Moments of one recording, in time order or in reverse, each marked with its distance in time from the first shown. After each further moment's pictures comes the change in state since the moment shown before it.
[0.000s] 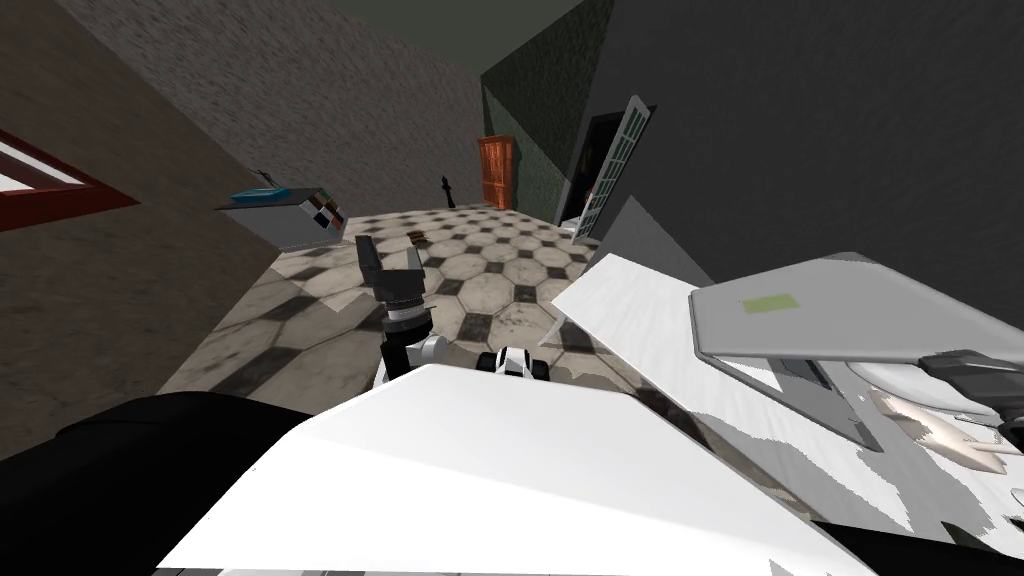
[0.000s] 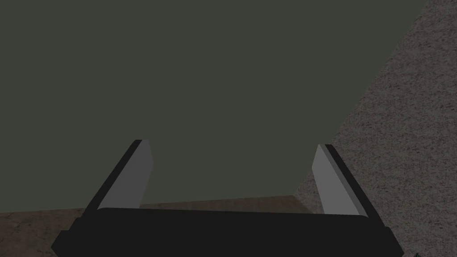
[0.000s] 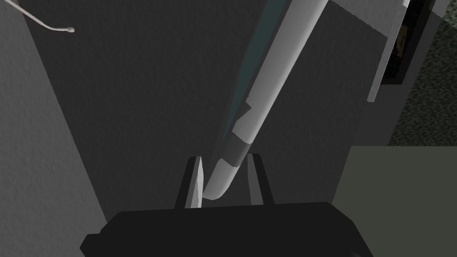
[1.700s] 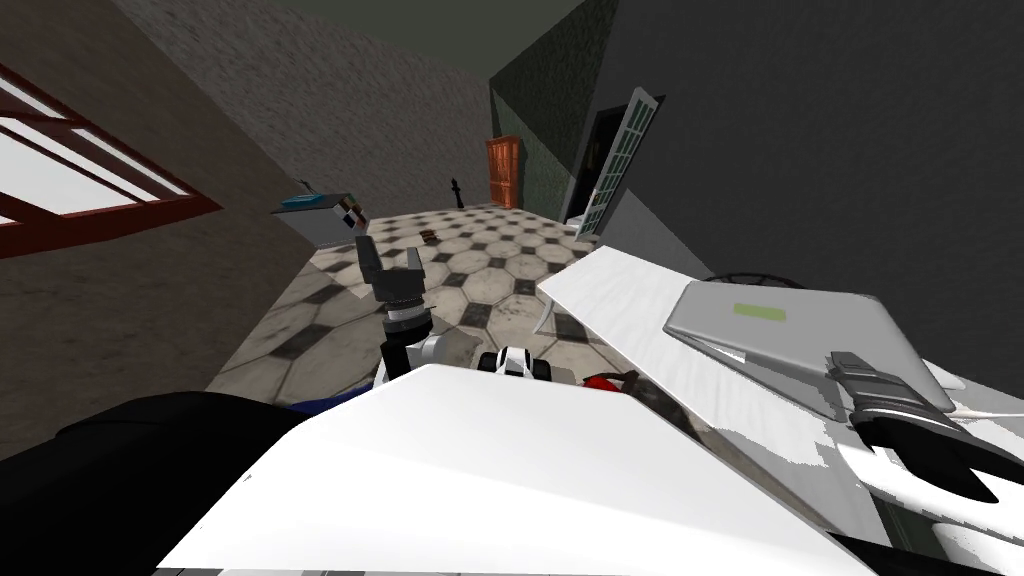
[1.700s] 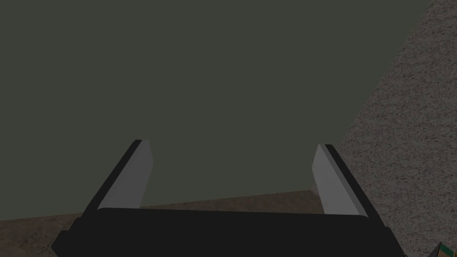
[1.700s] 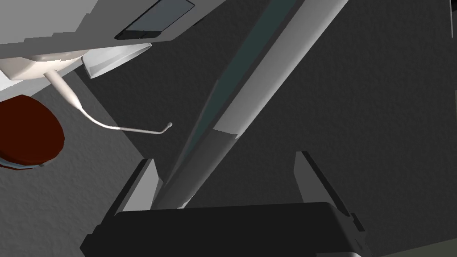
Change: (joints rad) left arm 0.000 0.000 0.000 0.000 0.000 0.000 0.000; right arm -0.206 0.205 0.031 0.132 -0.118 -0.047 -0.058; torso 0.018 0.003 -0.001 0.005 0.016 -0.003
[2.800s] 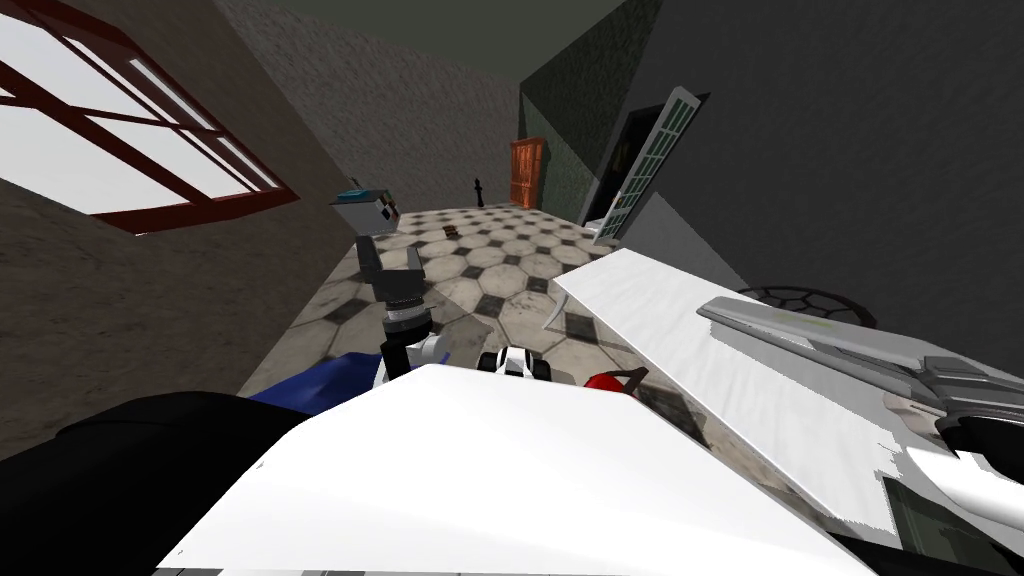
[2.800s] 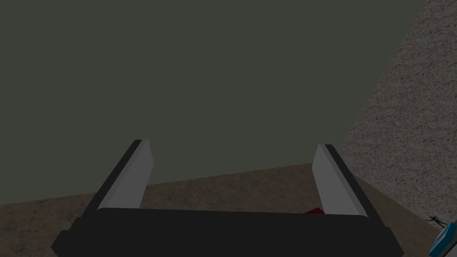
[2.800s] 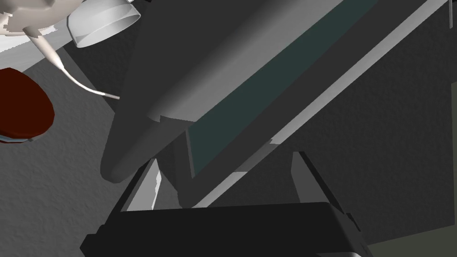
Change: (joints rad) left arm 0.000 0.000 0.000 0.000 0.000 0.000 0.000; right arm 0.001 -0.126 -0.013 0.027 -0.011 0.155 -0.068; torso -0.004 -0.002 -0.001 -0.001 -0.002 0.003
